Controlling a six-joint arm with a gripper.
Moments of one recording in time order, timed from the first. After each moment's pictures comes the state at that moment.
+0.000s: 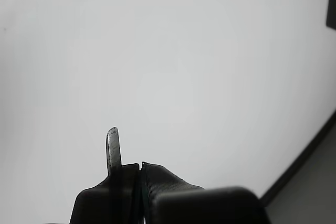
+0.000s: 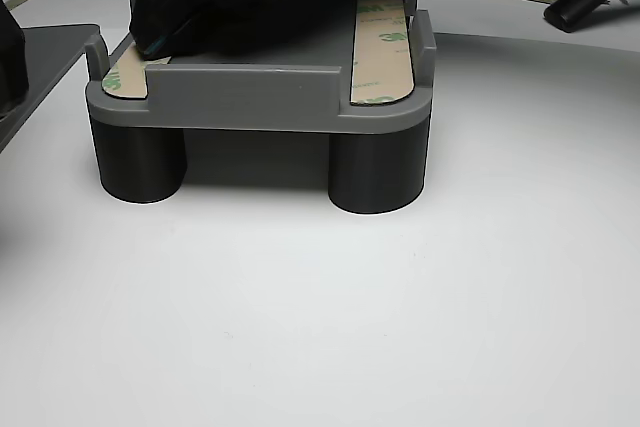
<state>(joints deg) 22.9 143.3 150.6 48.1 26.1 -68.8</state>
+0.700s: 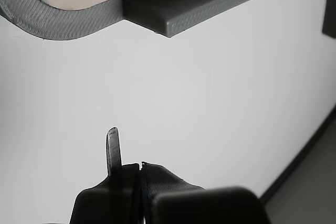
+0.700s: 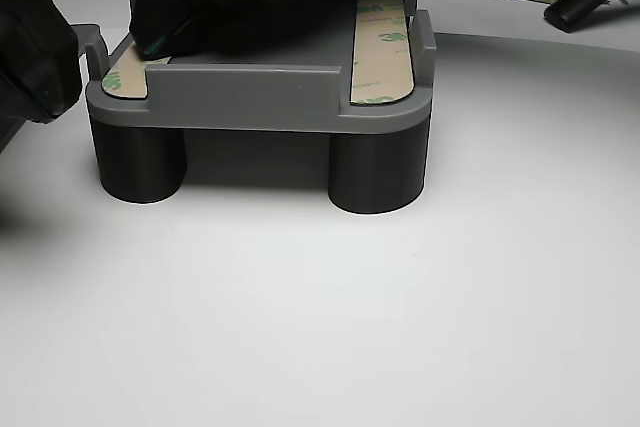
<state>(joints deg) 27.0 134.2 148.8 41.0 30.5 -65.6</state>
